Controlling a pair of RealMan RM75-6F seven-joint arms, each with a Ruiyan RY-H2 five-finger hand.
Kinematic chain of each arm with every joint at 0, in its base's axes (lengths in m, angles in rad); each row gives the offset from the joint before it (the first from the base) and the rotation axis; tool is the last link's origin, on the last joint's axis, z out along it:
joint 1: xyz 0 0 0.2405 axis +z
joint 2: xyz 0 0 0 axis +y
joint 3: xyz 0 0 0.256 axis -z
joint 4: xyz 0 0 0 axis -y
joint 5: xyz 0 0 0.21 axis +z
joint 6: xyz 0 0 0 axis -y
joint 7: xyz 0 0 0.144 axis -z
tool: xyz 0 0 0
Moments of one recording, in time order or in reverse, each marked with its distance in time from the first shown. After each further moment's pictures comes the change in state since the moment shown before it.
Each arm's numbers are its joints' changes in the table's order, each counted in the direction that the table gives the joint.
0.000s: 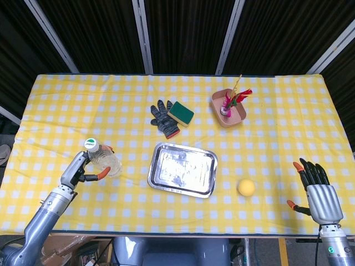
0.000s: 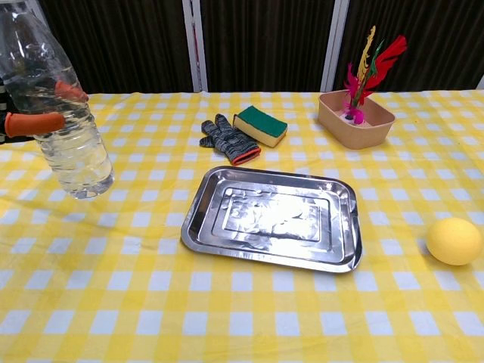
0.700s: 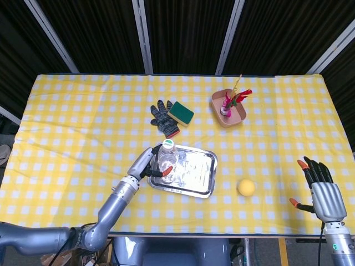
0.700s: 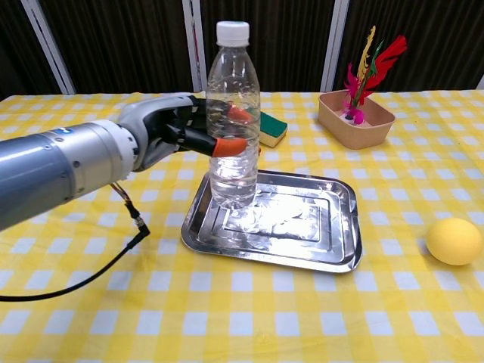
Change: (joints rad) left arm -0.354 -0.517 0.154 -0.144 -0.423 -0.023 -0.594; right arm 0.009 0.008 -0.009 -0.034 0.021 0.028 -0.090
